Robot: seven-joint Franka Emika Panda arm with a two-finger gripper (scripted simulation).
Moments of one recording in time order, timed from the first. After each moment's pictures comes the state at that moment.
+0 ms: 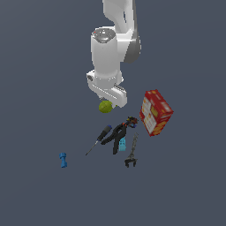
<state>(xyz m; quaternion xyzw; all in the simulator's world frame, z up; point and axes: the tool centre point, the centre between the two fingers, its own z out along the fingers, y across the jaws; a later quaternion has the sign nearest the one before) -0.087 -0.028 0.202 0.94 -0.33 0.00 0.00</state>
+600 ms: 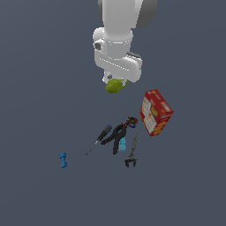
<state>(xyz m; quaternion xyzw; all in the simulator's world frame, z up) -0.113 0.013 0.310 0.94 -0.33 0.00 0.00</state>
